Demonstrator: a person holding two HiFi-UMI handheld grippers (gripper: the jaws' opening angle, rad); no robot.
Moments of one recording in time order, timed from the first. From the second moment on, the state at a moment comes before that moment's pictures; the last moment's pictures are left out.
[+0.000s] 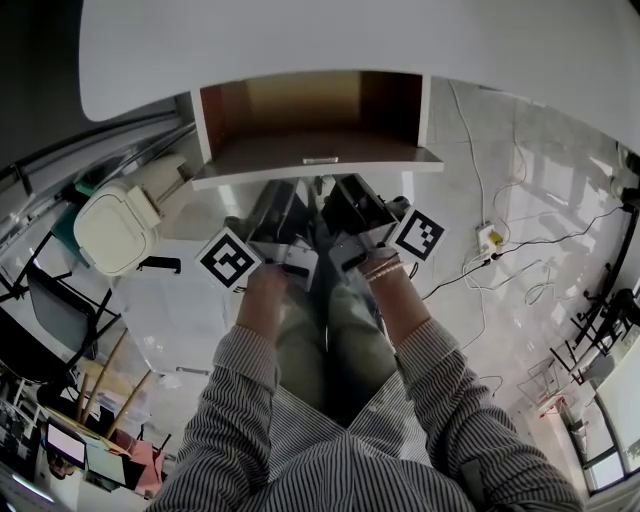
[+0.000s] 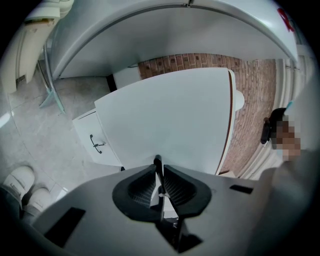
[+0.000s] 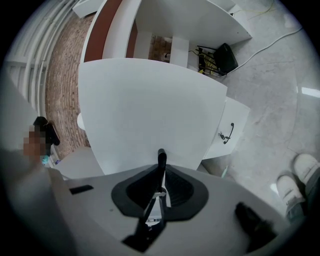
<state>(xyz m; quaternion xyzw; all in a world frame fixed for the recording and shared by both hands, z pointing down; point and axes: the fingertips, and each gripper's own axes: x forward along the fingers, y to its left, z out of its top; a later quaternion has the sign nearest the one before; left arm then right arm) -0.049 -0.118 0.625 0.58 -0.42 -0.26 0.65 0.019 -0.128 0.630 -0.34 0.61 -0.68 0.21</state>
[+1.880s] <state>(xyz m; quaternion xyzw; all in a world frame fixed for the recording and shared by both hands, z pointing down) -0.044 -0.095 0.670 0.52 -0.44 -0.22 0.70 0.017 -0.104 0.677 -0.38 0.58 -0.71 0.14</state>
